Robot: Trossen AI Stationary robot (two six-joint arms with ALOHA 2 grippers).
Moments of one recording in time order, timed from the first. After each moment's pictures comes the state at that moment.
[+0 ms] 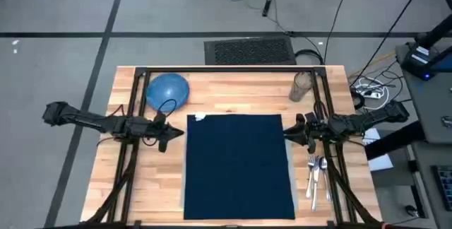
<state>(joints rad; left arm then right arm) -0.15 0.38 0.01 0.04 -0.17 -0.65 0.28 0.12 0.01 0.06 0.21 0.60</state>
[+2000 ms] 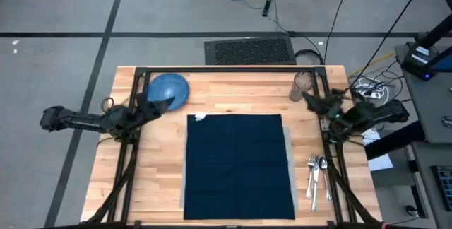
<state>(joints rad) -0.02 0.38 0.17 0.58 -0.44 -0.83 0.28 0.14 0.34 0.30 0.71 0.67</state>
